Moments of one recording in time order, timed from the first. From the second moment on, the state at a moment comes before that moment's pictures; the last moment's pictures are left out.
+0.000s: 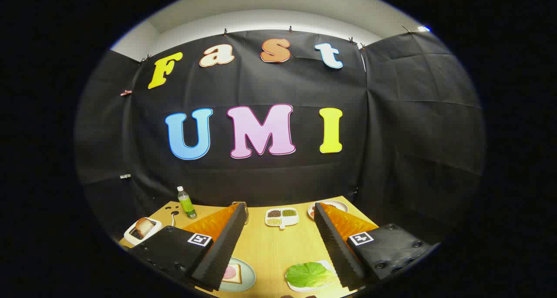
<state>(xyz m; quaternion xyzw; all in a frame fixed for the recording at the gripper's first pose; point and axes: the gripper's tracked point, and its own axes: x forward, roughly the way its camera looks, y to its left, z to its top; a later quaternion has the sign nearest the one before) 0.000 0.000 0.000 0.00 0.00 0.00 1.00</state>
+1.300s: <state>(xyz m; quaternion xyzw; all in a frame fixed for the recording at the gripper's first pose) 0.015 -0.022 -0.074 -0.03 0.11 0.00 0.99</state>
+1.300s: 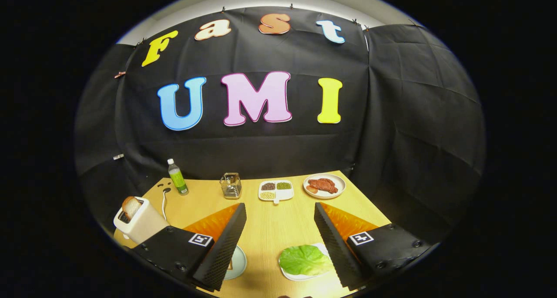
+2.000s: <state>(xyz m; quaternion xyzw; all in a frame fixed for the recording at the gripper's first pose) 0.027 -0.059 -0.223 -0.09 0.30 0.06 0.95</state>
